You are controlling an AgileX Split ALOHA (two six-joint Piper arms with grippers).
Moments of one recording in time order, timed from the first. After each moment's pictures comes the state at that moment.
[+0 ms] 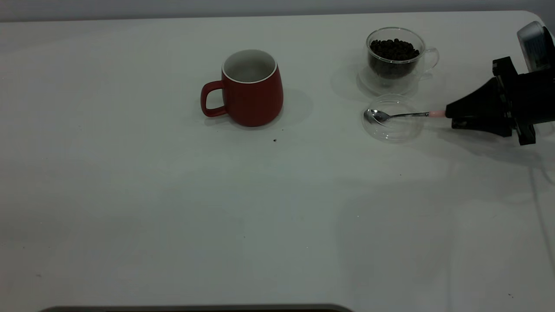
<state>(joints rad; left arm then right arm) -0.05 -0.02 -0.49 0.03 1.13 0.03 -0.30 2.57 -1.21 1.51 0.95 -1.39</state>
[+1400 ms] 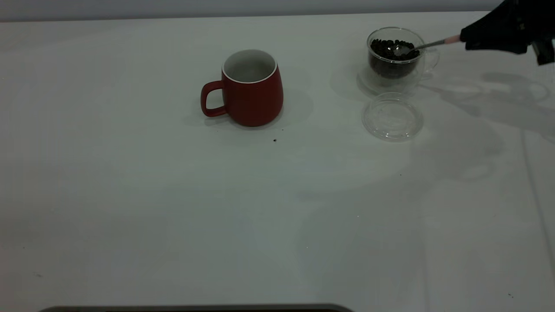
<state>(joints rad) -0.05 -0.02 -0.49 0.03 1.13 0.03 -0.27 2.42 -1.40 1.39 0.88 -1.11</state>
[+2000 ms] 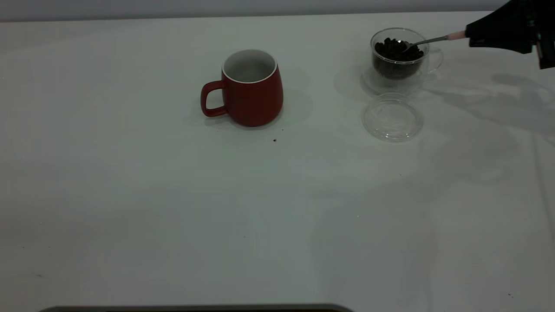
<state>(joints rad) -0.05 -0.02 -0.49 0.03 1.13 0.03 -0.32 2.43 -1.40 1.40 1.01 -1.07</state>
